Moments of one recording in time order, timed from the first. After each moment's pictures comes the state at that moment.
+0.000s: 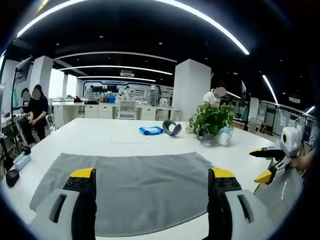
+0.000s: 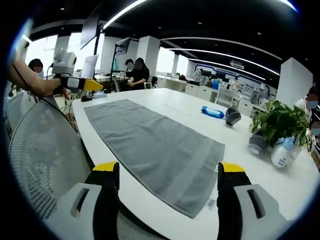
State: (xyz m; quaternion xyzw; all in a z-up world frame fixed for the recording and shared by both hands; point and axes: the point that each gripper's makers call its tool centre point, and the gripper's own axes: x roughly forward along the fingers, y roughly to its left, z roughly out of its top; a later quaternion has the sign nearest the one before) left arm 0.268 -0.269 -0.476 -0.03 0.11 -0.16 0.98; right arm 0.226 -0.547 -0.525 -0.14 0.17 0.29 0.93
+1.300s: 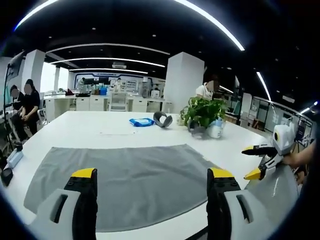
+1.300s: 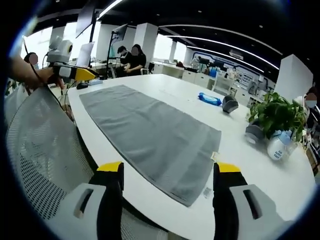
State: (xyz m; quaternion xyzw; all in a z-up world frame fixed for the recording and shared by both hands) left arm 0.268 -0.283 -0.488 -0.03 0.15 -0.20 0.97; right arm 0.227 -0.561 -0.545 -0.17 0.23 0.27 0.92
